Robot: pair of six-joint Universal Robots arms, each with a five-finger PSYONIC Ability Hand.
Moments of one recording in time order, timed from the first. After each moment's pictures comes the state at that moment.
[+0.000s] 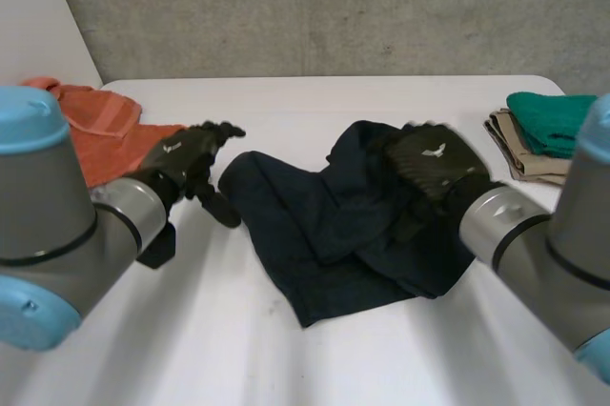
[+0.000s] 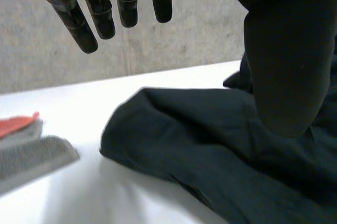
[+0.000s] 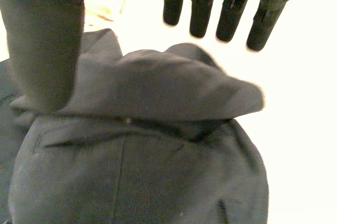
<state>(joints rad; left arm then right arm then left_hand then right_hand) 4.27 -1.87 -1.54 3.14 -1.49 2.98 2.04 -1.36 1.60 0.00 1.41 2.85 0.21 0.20 0.21 0.20 0.05 0.34 0.34 0.35 0.35 0.16</state>
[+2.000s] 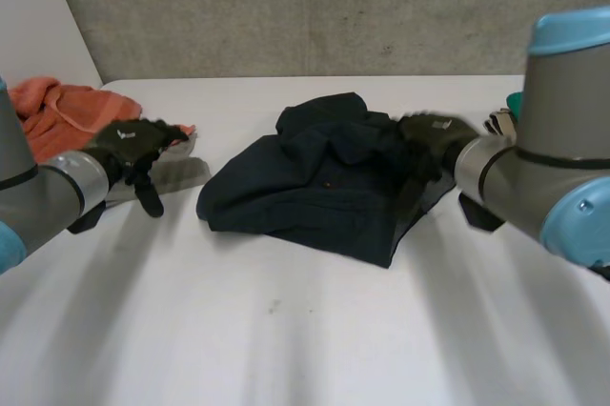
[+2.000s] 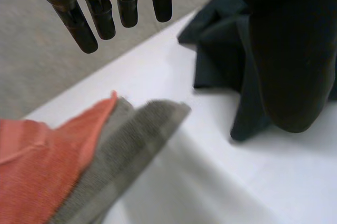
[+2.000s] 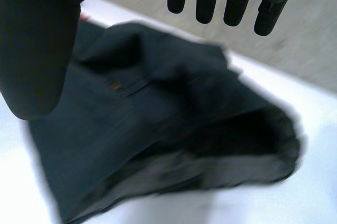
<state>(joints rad) 4.55 -2.02 -1.39 3.01 -1.30 3.51 2.02 -1.04 1.10 0.39 1.47 3.05 0.19 0.20 0.21 0.20 0.05 0.22 0.21 0.21 0.22 0.06</state>
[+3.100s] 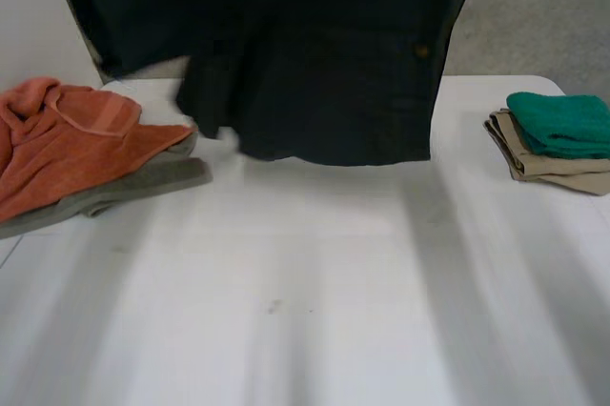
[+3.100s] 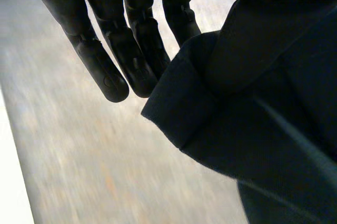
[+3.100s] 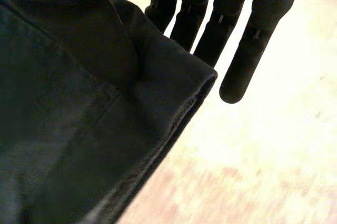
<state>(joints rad) 4.39 -1.63 -0.81 3.04 -1.51 3.22 2.04 -1.37 0.83 0.00 1.58 3.01 1.18 1.20 1.19 1.20 0.98 1.13 1.18 1.19 1.19 1.01</state>
